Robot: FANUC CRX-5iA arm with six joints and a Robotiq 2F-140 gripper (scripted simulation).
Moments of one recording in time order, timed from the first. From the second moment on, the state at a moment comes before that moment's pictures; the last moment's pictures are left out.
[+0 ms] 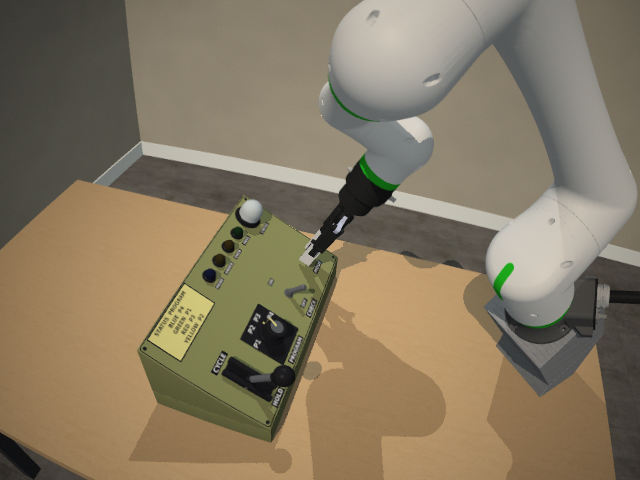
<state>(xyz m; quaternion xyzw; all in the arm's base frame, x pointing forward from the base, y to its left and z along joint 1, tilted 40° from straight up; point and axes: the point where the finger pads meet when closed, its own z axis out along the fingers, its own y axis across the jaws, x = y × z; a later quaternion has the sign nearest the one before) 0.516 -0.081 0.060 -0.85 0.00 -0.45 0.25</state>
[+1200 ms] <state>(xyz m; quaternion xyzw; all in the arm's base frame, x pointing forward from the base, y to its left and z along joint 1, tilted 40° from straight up) 0.516 -0.081 0.060 -0.85 0.00 -0.45 0.25</state>
